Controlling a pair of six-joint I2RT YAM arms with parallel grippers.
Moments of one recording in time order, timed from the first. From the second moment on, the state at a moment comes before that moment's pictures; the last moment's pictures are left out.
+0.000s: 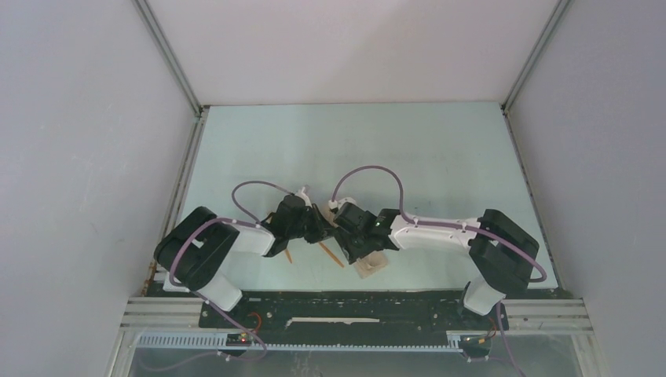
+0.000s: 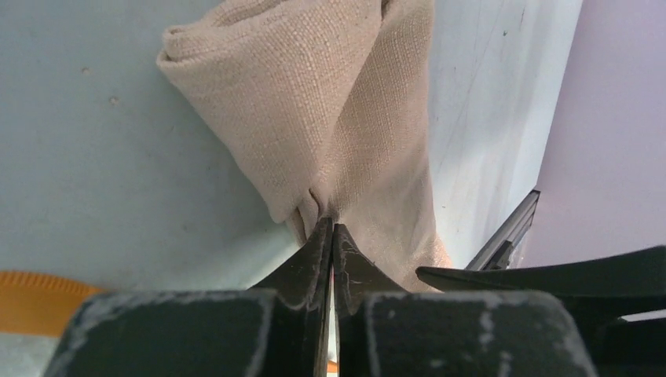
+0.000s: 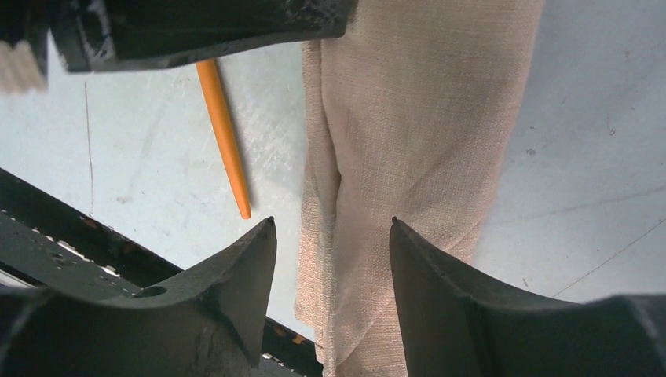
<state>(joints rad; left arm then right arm) -0.61 1.56 0.43 0.49 0.27 -0.99 1.04 1.63 0.99 -0.48 0.11 0.44</state>
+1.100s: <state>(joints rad) -0.49 1.03 0.49 0.09 0.21 -0.77 1.16 1.60 0.96 -0.38 0.31 0.43</state>
